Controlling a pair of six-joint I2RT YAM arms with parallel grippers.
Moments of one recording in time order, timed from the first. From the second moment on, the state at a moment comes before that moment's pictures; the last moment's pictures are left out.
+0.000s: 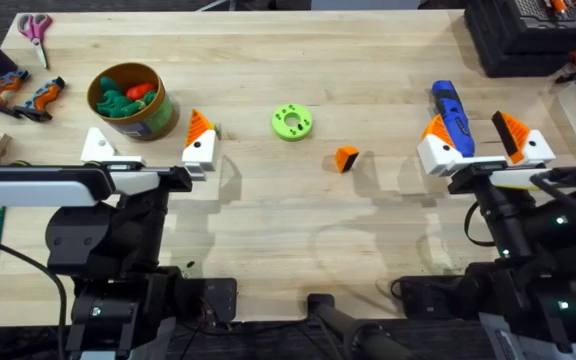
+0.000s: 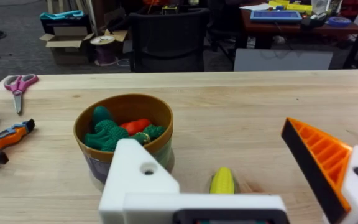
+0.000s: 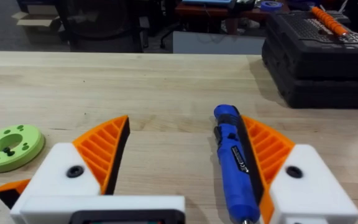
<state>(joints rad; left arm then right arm) 0.00 0.00 0.01 -0.02 0.00 0.00 -0.01 0.00 0.01 -0.10 -0.02 0.01</state>
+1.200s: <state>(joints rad) 0.00 0.88 1.04 -0.90 0.01 0.02 -0.01 0.56 0.69 -0.65 -0.02 0.02</state>
